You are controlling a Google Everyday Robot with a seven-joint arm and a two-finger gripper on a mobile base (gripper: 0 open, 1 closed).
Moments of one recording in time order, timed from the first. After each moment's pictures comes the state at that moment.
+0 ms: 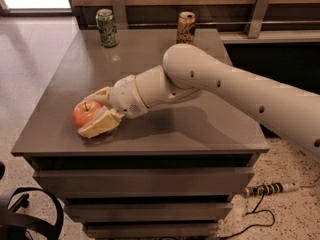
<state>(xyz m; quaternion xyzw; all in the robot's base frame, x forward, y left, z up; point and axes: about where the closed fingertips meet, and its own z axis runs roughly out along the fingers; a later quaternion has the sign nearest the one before) 0.499 0.166 0.842 -0.64 0.54 0.40 0.38</state>
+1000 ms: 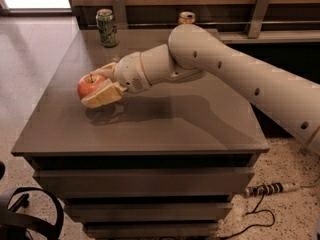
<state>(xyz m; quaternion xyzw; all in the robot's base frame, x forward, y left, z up) 0.564 0.159 0.873 -0.60 0.56 0.39 0.41</state>
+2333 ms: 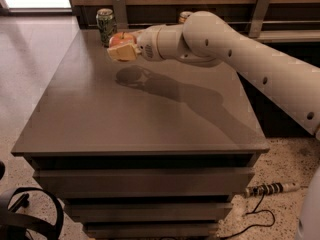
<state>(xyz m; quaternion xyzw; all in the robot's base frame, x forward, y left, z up) 0.717 0.093 0.908 -0.41 0.69 0.28 0.53</state>
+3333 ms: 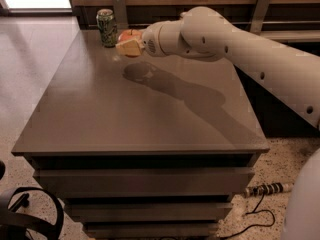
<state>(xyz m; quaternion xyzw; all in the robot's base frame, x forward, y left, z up) 0.746 0.070 0.903 -0.37 0.73 0.23 0.53</state>
